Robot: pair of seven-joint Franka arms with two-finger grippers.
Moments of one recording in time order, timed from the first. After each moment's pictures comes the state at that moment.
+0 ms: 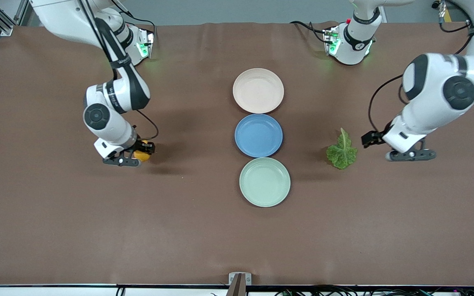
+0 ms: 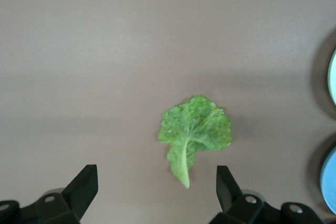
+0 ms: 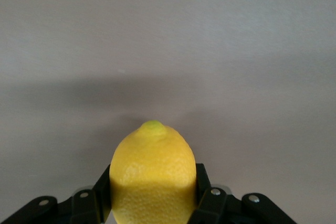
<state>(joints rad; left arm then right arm) 0.00 0.07 -0.11 -2.01 0.02 2.04 -0.13 0.32 0.31 -0.08 -2.24 0.03 2.50 0.27</state>
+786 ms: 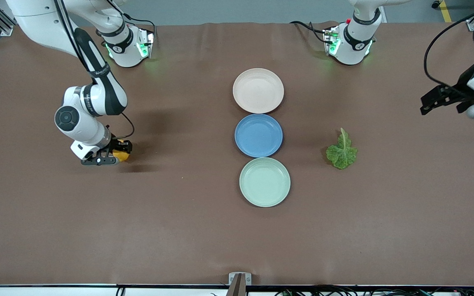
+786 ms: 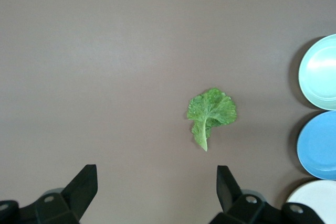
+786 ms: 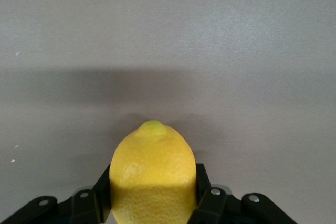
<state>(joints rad) 0.09 -0.10 -0.10 -1.72 0.02 1.66 -0.04 0.17 0.32 -0.08 -2.30 0.03 2.57 0.03</state>
